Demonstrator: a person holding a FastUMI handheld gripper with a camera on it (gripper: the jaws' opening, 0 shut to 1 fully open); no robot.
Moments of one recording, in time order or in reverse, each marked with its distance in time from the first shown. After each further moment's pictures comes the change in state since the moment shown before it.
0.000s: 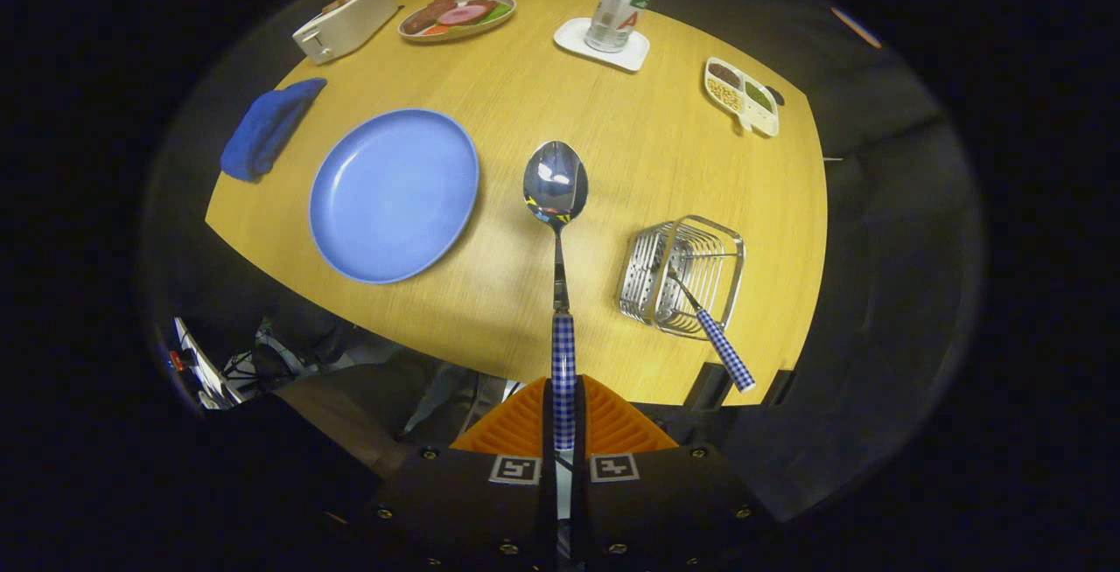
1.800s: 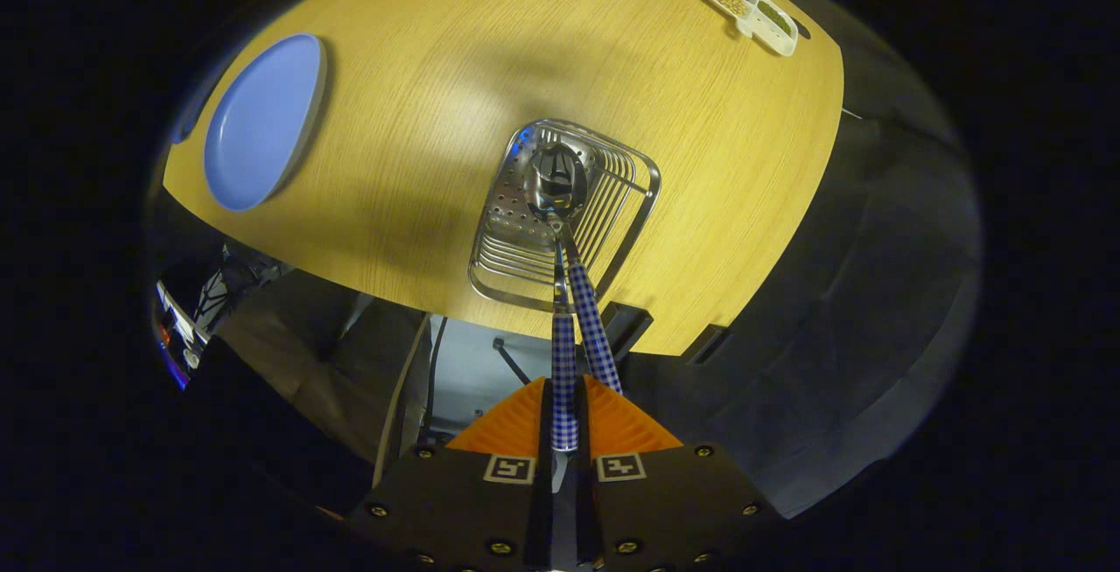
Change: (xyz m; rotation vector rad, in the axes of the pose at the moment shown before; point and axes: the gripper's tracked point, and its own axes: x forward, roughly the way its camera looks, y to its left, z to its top) arm 0.023 -0.105 0.002 -0.134 0.488 -0.102
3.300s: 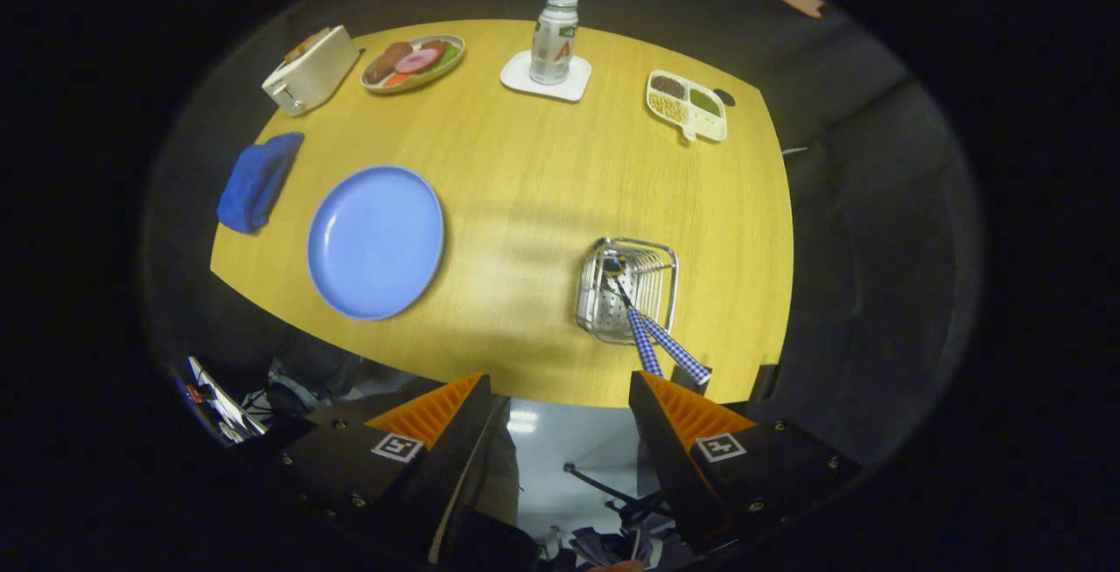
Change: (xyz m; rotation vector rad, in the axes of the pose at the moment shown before) arm -0.080 0.091 0.013 0.219 -0.674 0.116
